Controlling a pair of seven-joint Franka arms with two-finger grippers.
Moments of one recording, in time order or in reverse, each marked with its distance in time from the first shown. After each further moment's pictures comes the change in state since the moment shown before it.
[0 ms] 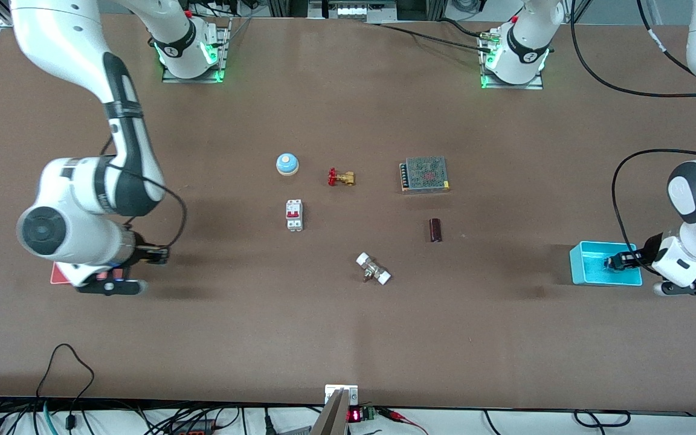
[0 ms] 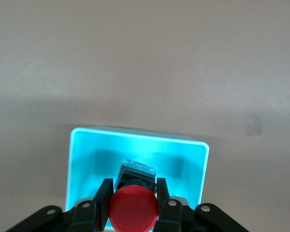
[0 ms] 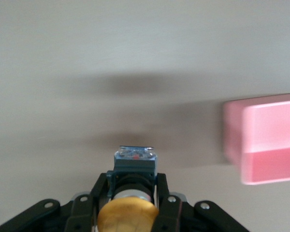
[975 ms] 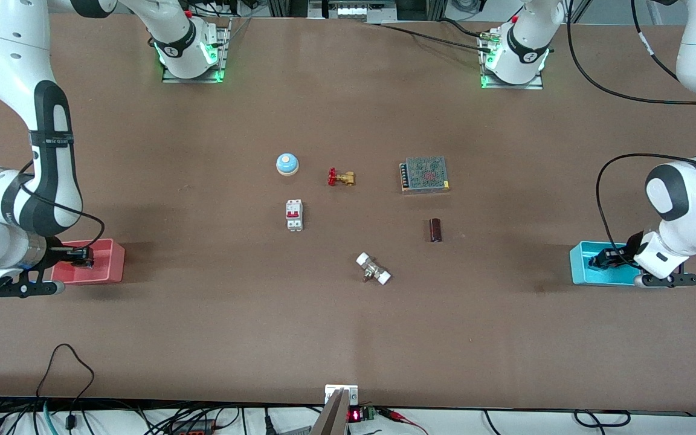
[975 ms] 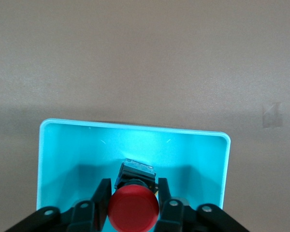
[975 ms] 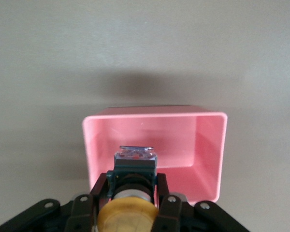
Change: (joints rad) left arm 0.026 0.020 -0.004 -0.116 -0.035 0.155 0.072; right arm -0.200 0.076 -0.028 0.000 0.000 0.089 -0.331
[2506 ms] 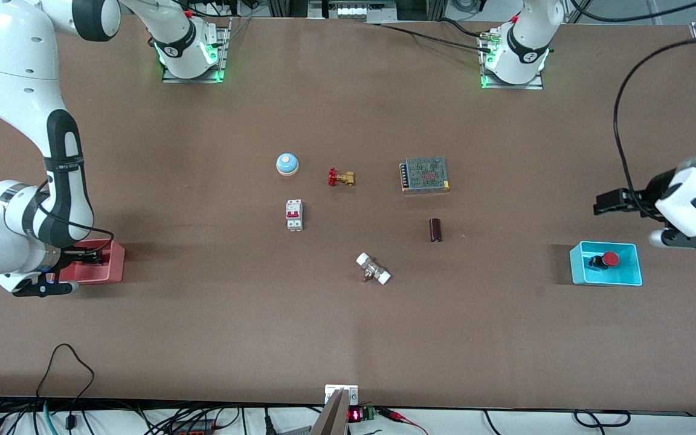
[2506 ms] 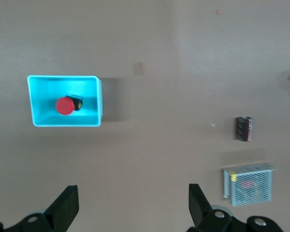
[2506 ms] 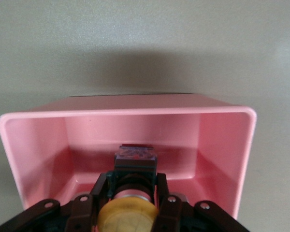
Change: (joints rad) left arm -0.140 -0.341 -0.117 0.268 -0.008 -0.763 -0.185; right arm -0.034 0.106 0.005 0.000 0.027 0.029 -0.033
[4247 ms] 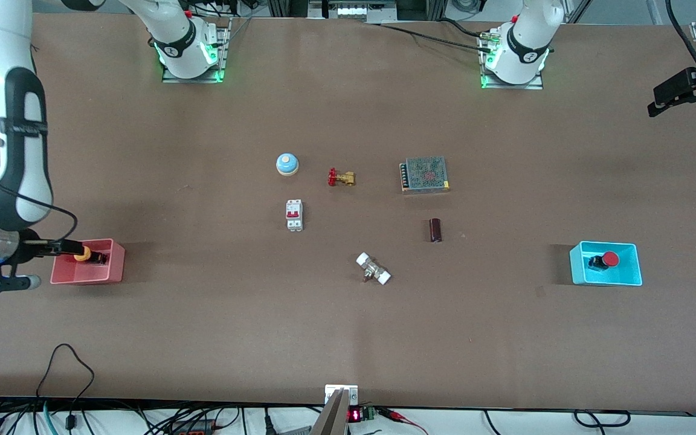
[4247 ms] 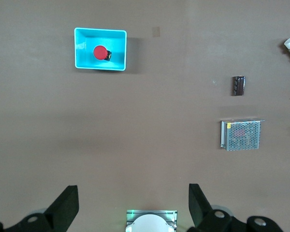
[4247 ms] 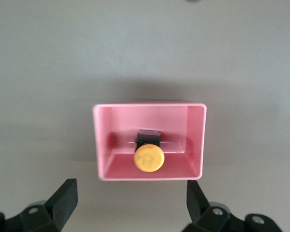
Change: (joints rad) left arm -0.169 -0.328 0.255 -0.054 -0.009 -0.265 0.035; right arm 0.007 -0.218 0.001 0.033 0.009 -0.143 -0.016
